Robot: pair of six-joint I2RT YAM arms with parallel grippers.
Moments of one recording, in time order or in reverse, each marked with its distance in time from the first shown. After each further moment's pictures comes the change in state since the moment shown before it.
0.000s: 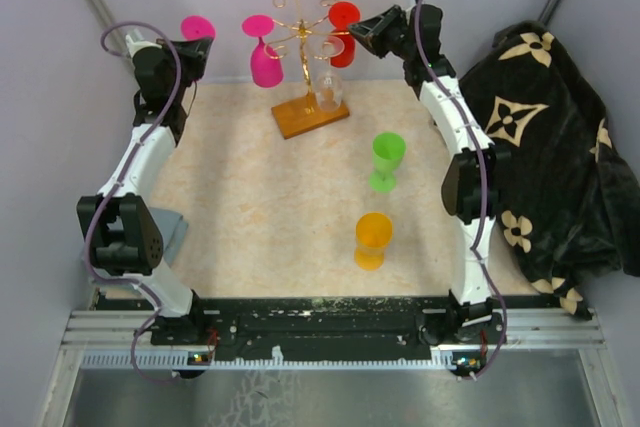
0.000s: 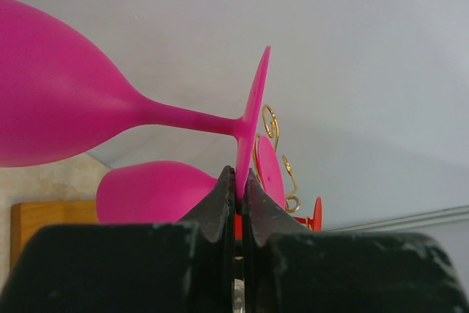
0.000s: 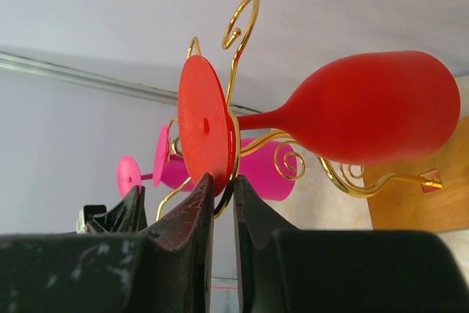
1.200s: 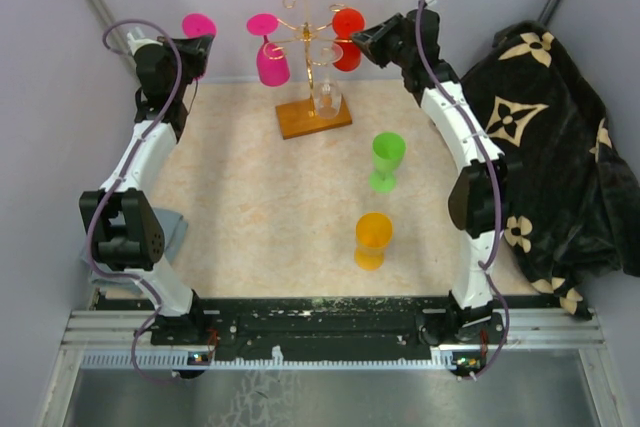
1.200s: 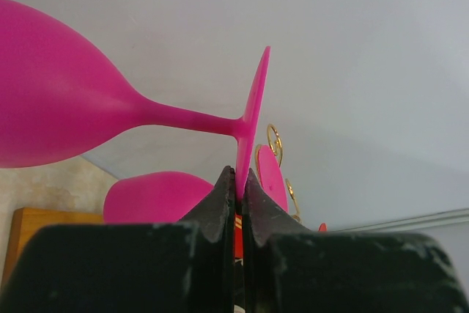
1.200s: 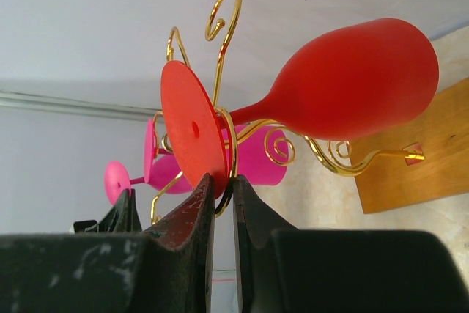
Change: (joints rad) left arm 0.000 0.038 0.034 0.003 0.003 -0.016; right arm 0.041 -0.159 -0.153 -0.115 0.177 0.003
